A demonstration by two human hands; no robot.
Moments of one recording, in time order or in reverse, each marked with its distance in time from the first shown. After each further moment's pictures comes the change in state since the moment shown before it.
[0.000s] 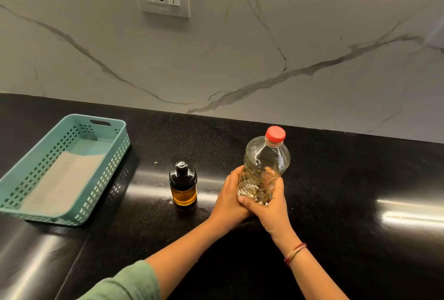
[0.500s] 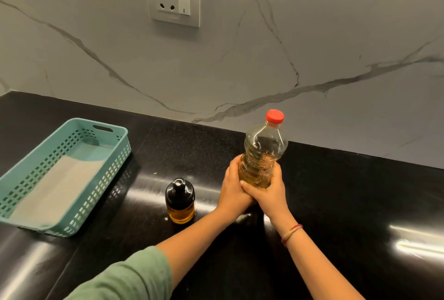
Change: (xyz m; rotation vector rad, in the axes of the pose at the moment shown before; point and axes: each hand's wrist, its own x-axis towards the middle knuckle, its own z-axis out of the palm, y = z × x) left_hand 0.069 0.005 0.005 -0.080 0.235 -0.014; right_hand 0.085 -0.006 0.009 -0.055 -0.035 -0.056
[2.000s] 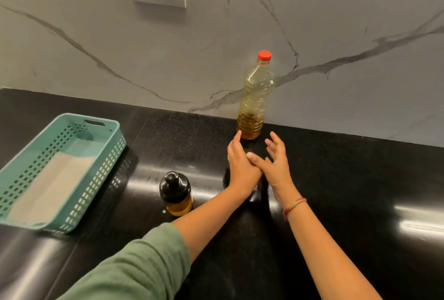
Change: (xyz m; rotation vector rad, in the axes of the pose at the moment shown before) left_hand 0.031 0.012 0.033 0.081 0.101 -0.100; right_hand 0.037 0.001 -0.011 0.149 -0.090 0.164
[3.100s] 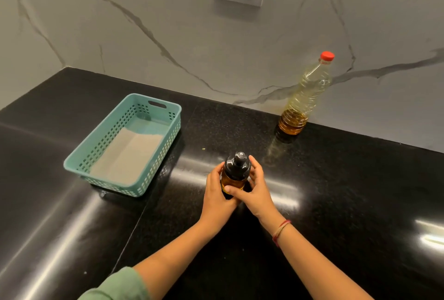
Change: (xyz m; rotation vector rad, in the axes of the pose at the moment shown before) left_hand -0.098 -0.087 -0.173 0.022 0.033 -0.028; right_hand -0.105 0.027 0.141 -0.097 -0.269 0.063
